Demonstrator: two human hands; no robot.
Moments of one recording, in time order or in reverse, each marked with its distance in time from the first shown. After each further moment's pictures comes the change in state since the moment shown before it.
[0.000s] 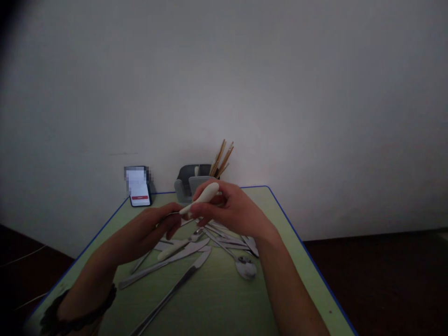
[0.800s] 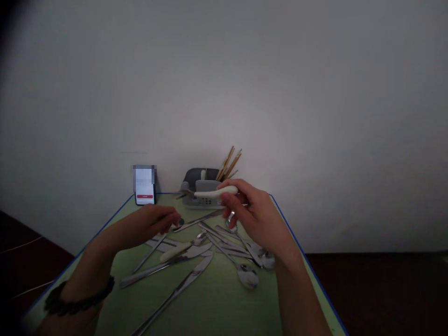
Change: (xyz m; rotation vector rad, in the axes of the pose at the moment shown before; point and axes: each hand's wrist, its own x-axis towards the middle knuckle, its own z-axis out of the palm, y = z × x) left_hand -0.007 -0.036 -0.019 0.153 -0.090 -0.184; right_hand -0.008 -0.012 -0.004 -0.443 0.223 -0.132
